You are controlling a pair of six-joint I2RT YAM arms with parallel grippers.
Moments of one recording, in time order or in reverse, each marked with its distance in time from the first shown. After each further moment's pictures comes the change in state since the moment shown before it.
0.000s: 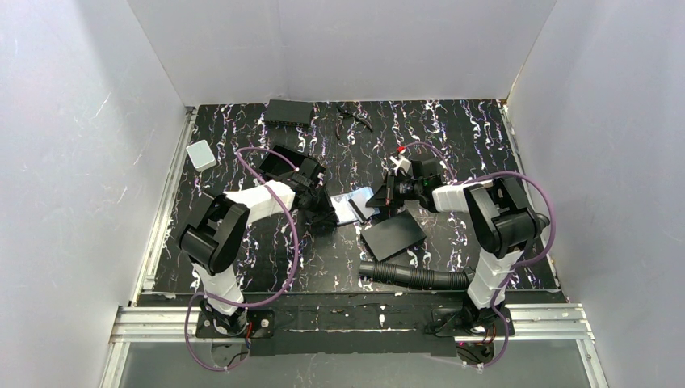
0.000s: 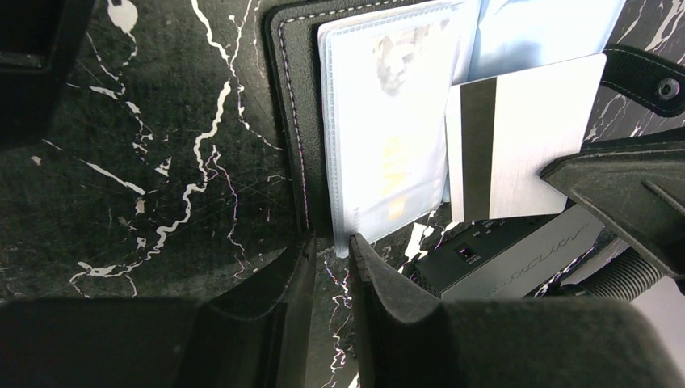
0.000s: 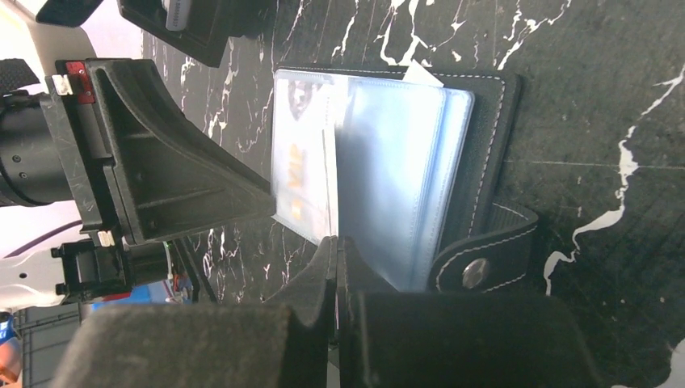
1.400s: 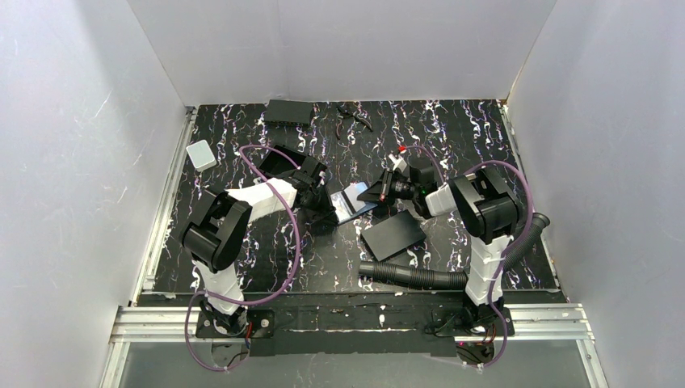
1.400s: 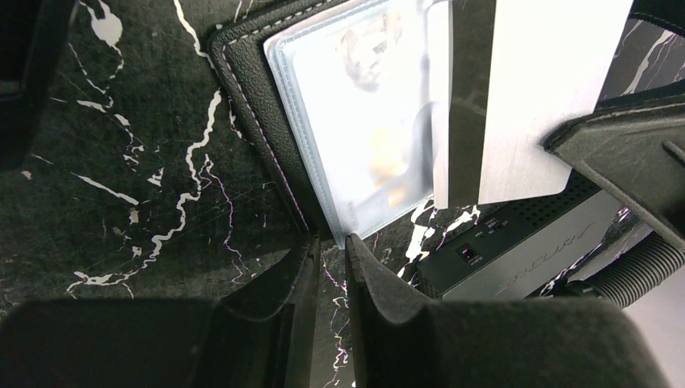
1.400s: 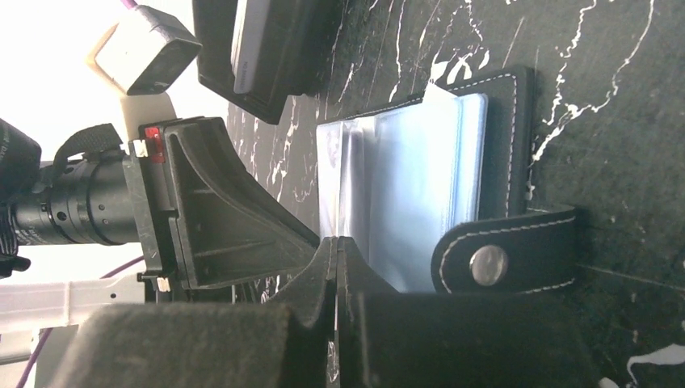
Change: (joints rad) left arm 0.001 0.027 0.033 -0.028 0.008 0.028; right arm 0.013 0.168 -0.019 0.448 -0.064 0.313
